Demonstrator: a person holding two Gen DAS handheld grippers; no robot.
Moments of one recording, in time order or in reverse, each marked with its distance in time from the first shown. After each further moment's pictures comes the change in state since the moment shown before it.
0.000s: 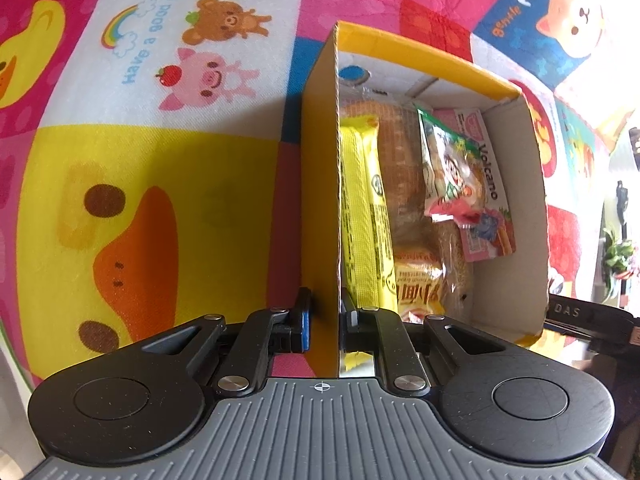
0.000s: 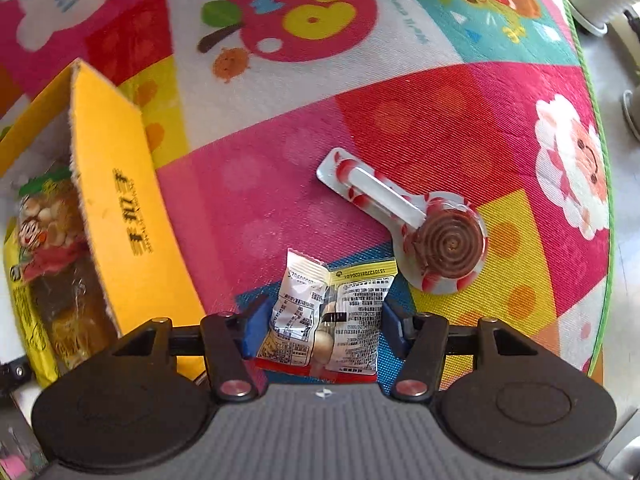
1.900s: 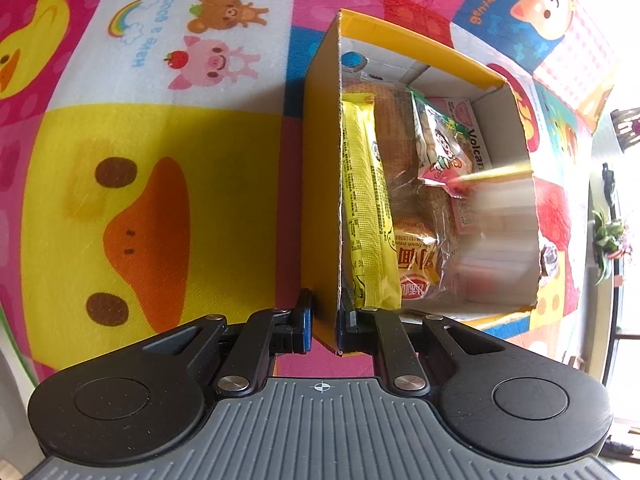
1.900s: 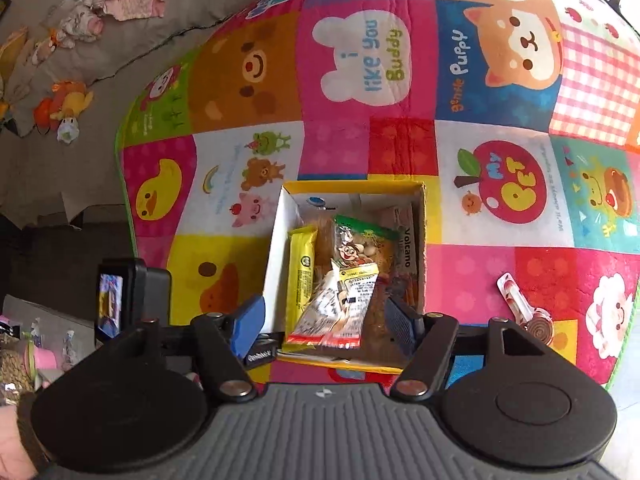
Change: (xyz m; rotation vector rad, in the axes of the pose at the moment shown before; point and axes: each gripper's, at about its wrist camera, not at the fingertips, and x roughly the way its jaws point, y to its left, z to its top) left arm -0.010 0.011 -0.018 0.037 -0.024 -0.044; right arm -0.184 0.119 -0.034 -0.397 -0.197 0.248
